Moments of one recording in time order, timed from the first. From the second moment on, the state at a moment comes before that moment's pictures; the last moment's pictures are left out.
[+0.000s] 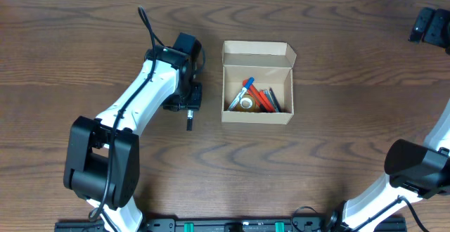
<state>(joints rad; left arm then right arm) -0.36 1.86 1.39 -1.04 0.05 -0.28 -0.39 1.93 2.36 -1.52 0.13 0.05</state>
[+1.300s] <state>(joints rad) -0.36 2.01 1.37 -0.90 0.07 -0.27 -0.39 1.93 2.36 -1.52 0.13 0.05</state>
